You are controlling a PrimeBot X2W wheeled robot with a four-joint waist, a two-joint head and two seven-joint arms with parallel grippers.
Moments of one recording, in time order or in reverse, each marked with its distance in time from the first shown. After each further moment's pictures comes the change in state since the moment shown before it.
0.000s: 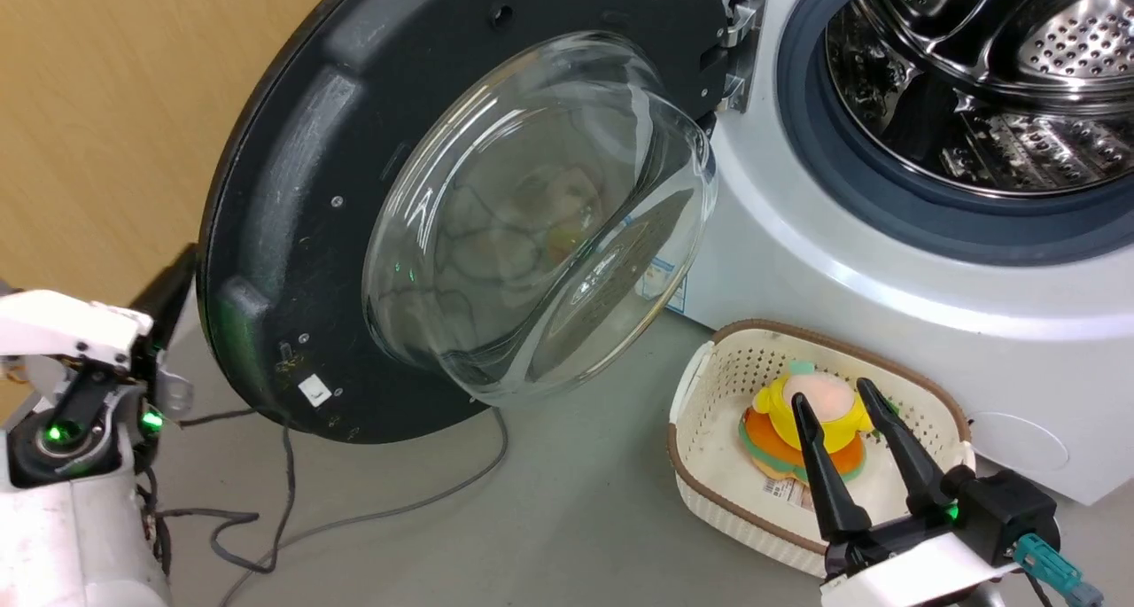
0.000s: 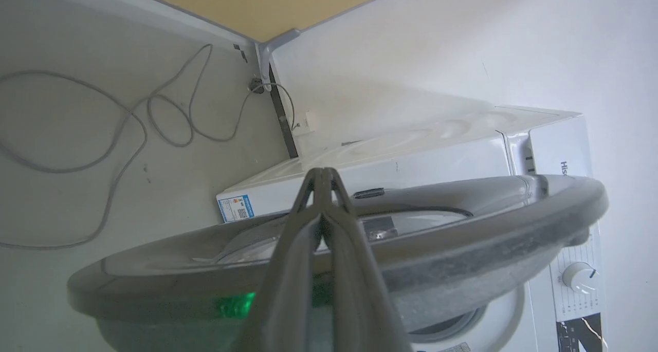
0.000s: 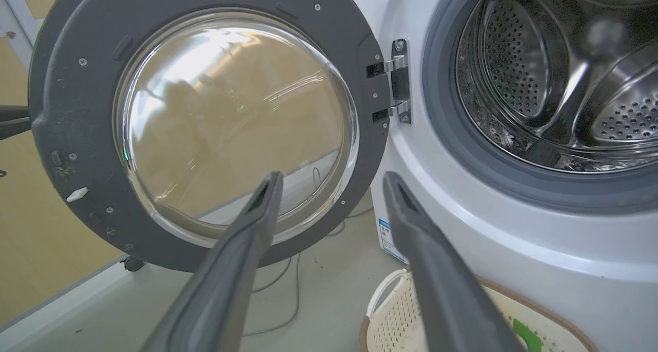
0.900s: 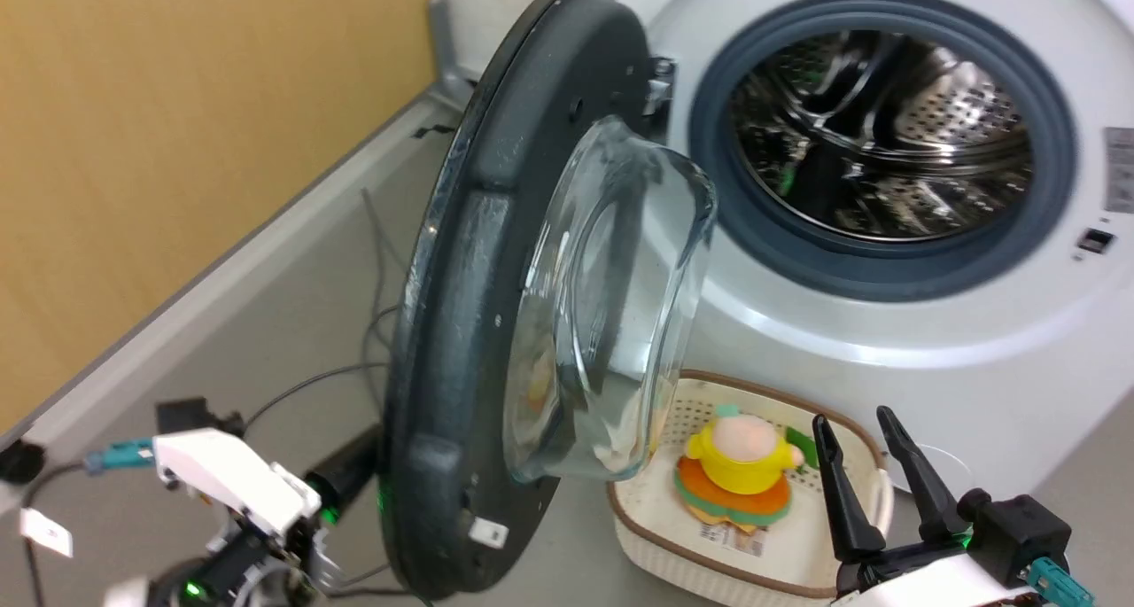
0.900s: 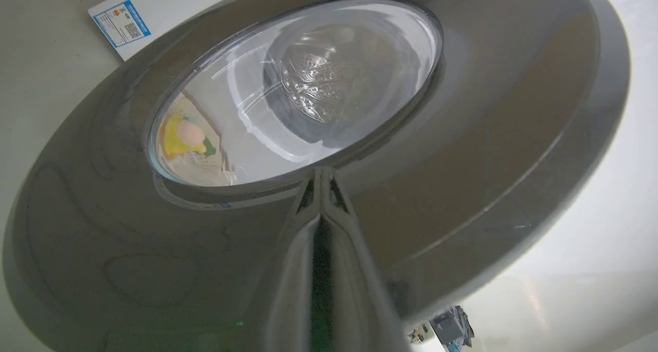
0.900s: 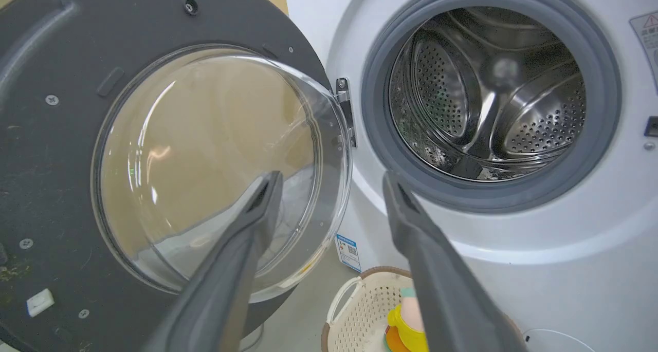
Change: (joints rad) left arm 0.436 -0.124 -0.255 -0.482 -0.190 0.098 0.253; right arm 0.044 0.035 -0.058 0.026 0.009 0.000 -0.009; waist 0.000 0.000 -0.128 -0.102
